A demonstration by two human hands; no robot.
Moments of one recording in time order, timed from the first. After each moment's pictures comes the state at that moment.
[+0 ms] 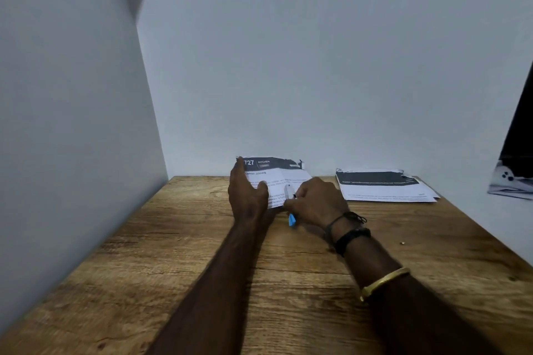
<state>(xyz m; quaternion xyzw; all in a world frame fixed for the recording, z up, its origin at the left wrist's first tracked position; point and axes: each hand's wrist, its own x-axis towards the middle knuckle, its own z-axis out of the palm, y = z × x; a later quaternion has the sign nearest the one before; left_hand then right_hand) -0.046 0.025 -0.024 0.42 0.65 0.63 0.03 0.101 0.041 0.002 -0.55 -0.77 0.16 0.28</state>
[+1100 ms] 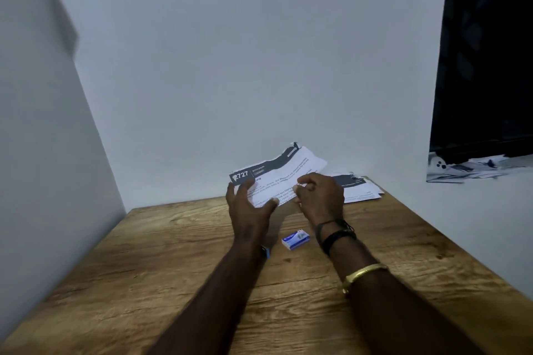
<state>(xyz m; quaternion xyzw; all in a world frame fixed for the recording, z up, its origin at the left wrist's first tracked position) 0.038 0.033 -0.022 0.50 0.60 0.62 0.10 0.177 0.063 -0.001 -0.54 -0.58 0.24 0.56</state>
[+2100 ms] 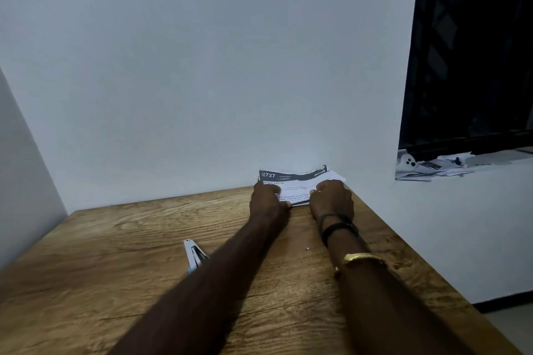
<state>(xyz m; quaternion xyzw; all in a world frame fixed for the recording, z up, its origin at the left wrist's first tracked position) 0.142 0.117 -0.028 0.58 0.70 0.39 0.14 0.273 0.126 -0.024 -0.70 -0.50 0.21 0.47</state>
